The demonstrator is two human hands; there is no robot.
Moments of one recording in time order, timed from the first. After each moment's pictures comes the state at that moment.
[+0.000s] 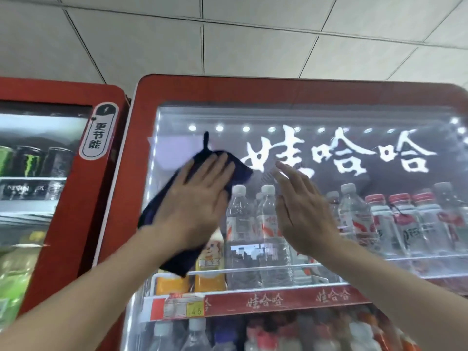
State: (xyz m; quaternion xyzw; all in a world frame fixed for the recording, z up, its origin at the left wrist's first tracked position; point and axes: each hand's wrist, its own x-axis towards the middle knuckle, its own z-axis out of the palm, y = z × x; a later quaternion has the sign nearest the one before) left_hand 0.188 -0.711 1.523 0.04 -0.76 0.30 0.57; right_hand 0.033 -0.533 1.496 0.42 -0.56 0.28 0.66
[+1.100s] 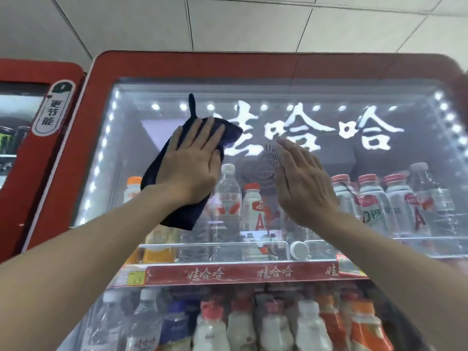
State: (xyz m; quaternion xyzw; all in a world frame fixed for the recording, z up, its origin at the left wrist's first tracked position) left_hand 0.117 -0.631 1.546 0.11 -0.74 0.25 0.61; right_hand -0.043 -0.452 1.503 0.41 -0.55 0.28 0.67
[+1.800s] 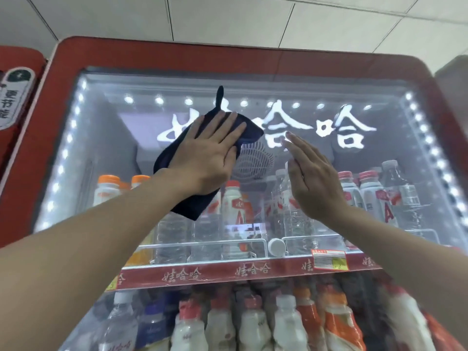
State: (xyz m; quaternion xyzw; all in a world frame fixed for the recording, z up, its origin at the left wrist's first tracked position) left_hand 0.083 -0.587 1.566 0.04 -0.77 0.31 0.56; right_hand -0.075 -0.405 1.505 0.42 -0.54 0.34 0.65
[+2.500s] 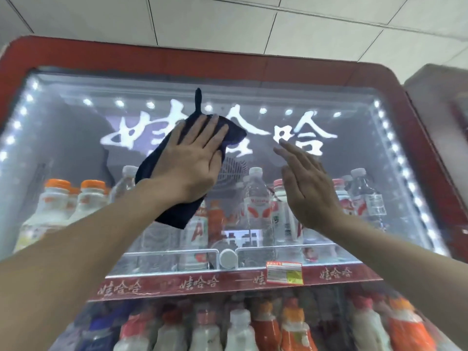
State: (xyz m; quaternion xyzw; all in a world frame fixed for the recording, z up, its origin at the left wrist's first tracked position) left_hand 0.033 -0.535 1.563 0.06 -0.76 0.28 0.58; right_hand -0.126 -0.342 1.505 0.44 -0.54 0.33 0.63
